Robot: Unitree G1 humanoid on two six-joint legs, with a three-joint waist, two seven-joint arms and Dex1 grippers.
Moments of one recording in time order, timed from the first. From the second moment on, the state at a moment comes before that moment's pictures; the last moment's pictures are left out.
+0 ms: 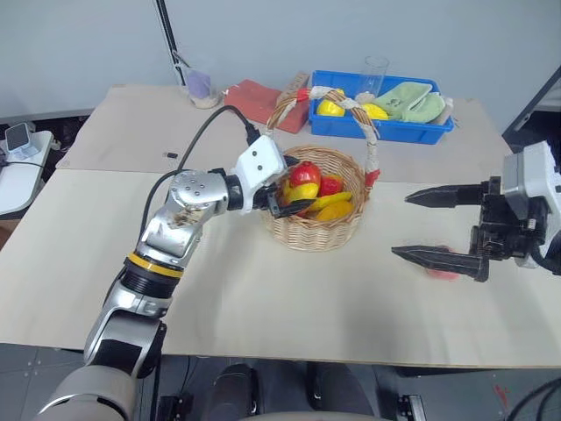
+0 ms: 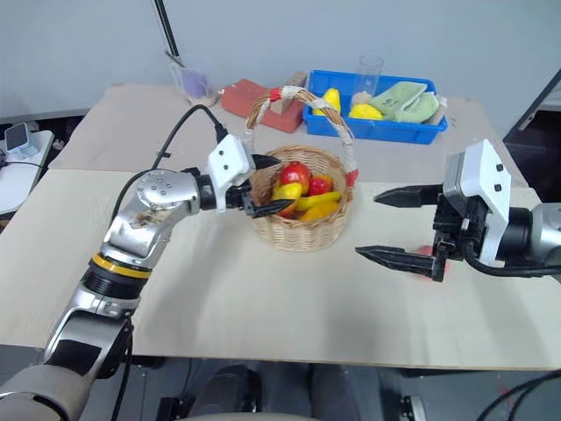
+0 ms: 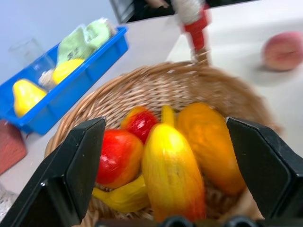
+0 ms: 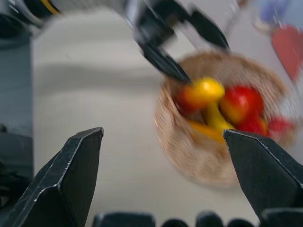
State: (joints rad) left arm -0.73 0.48 -0.22 -0.02 -0.24 0.35 -0.93; right arm -0.10 -1.11 -0.49 -0.58 0.78 0.78 1.04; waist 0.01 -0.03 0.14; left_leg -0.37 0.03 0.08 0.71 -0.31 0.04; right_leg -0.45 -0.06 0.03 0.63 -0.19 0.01
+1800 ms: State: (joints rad) left arm -0.47 0.83 0.07 -0.30 -0.59 0.46 -1.29; right arm -0.22 -1.03 -0.34 -0.60 0.69 0.91 0.91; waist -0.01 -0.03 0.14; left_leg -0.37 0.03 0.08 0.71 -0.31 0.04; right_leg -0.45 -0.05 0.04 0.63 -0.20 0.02
